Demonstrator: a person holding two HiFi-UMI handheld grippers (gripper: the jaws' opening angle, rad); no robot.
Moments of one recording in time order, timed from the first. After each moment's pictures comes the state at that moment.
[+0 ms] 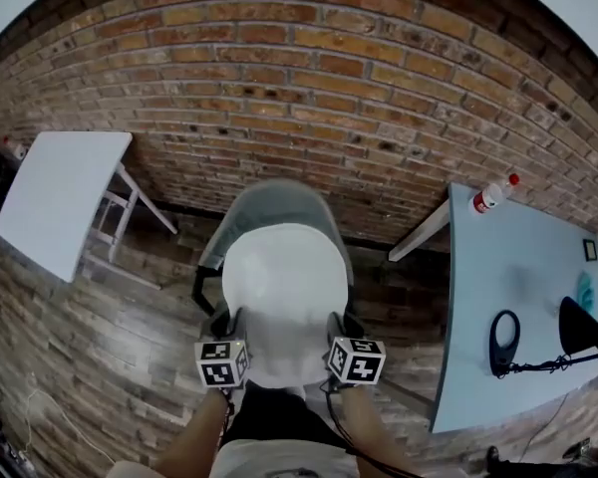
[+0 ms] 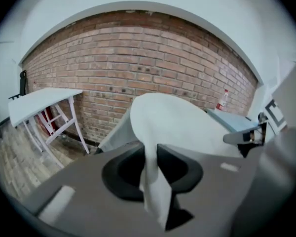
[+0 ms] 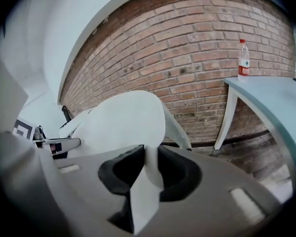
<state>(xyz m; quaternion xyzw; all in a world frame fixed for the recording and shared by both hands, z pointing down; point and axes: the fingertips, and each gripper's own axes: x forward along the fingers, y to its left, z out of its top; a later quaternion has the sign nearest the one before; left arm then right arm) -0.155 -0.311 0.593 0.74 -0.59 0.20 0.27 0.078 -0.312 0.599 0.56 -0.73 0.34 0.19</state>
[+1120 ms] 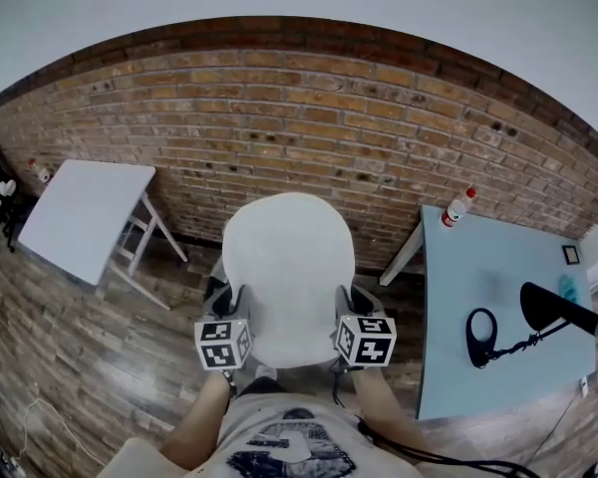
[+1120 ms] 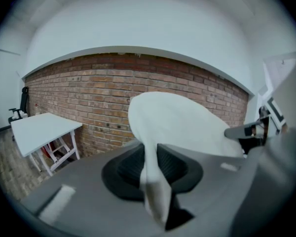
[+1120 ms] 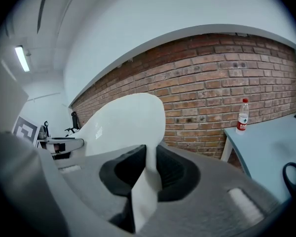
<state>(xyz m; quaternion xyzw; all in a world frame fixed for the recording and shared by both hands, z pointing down) -0.129 -0.277 0.403 0.77 -0.61 0.11 0.17 0.102 -0.281 0.388 0.57 -0.78 0.20 0.13</state>
